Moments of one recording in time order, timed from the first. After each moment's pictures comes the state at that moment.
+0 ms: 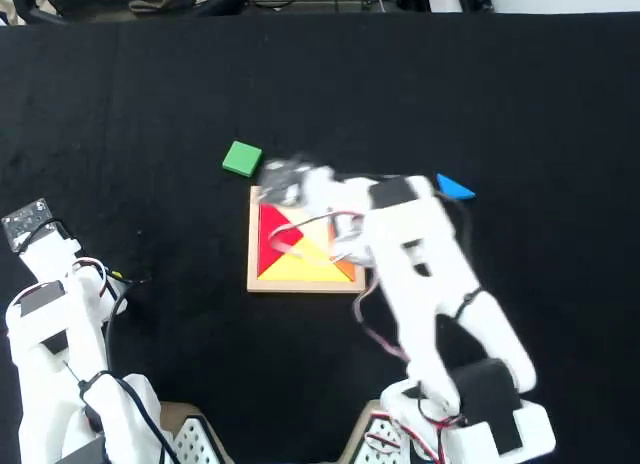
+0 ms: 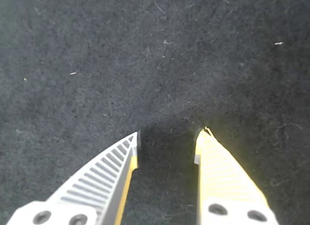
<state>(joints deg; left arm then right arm) -36.0 -36.8 69.9 46.3 0.7 -20.9 -12.8 33.5 61.4 58.2</state>
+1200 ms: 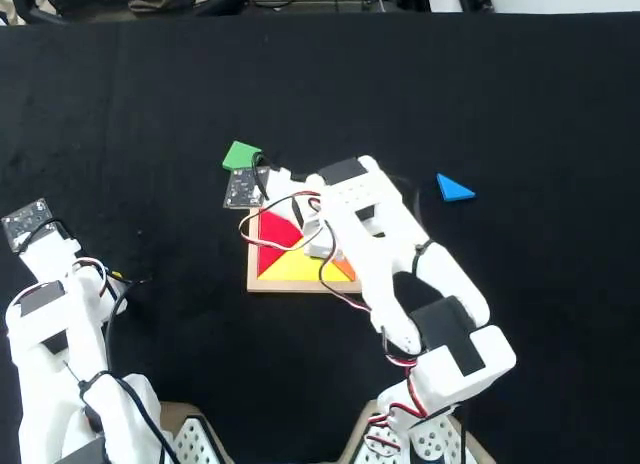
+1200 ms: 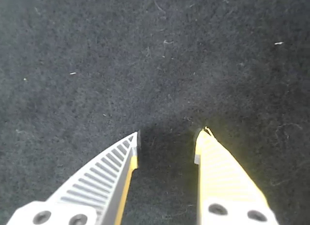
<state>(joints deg) -36.0 -36.8 69.9 46.3 0.7 -23.5 6.5 21.6 63.8 58.2</state>
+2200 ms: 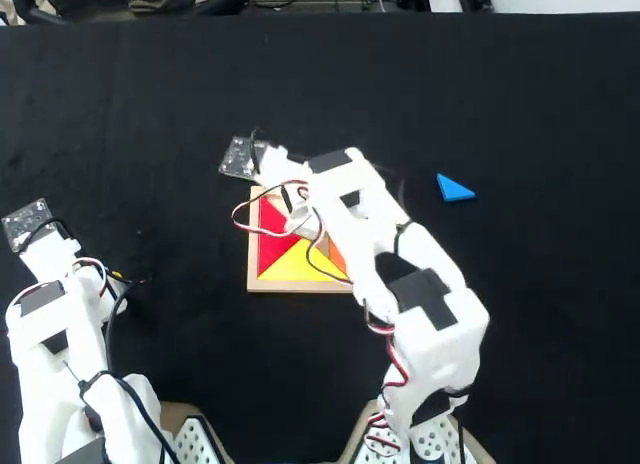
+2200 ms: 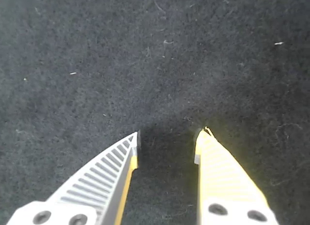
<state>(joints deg) -36.0 -36.8 69.9 46.3 0.7 -23.6 18.7 11.7 55.6 46.6</state>
